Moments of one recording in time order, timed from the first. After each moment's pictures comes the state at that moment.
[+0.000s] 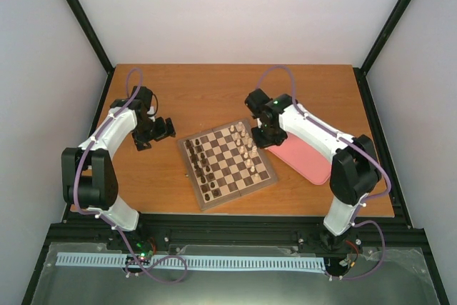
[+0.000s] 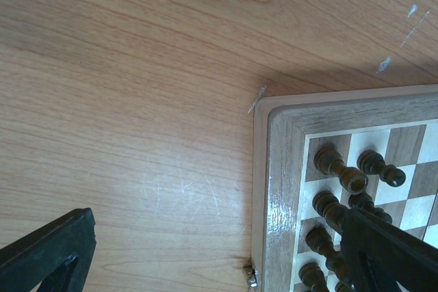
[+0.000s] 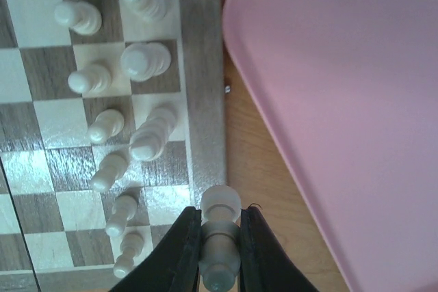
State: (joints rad) left arm -0.07 1.58 1.19 -0.96 0.17 -0.47; right arm 0.61 1.75 1.48 -1.13 0.09 0.29
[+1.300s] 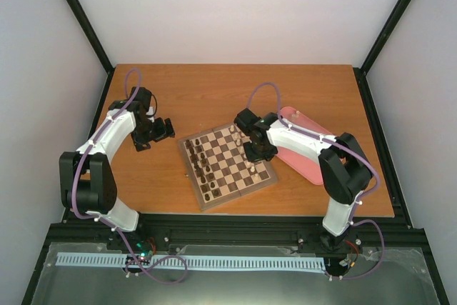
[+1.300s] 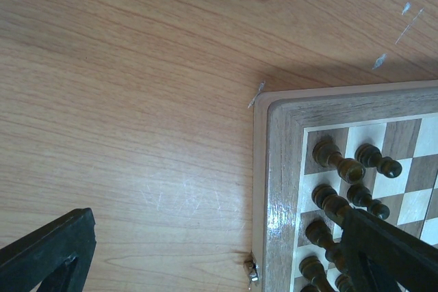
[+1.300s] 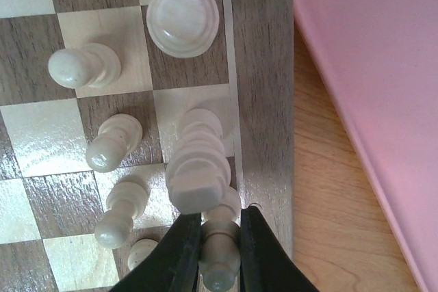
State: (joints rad) left arm -0.07 1.55 1.17 -0.96 0.17 -0.47; right arm 0.73 1.79 1.28 -0.92 0.12 0.43
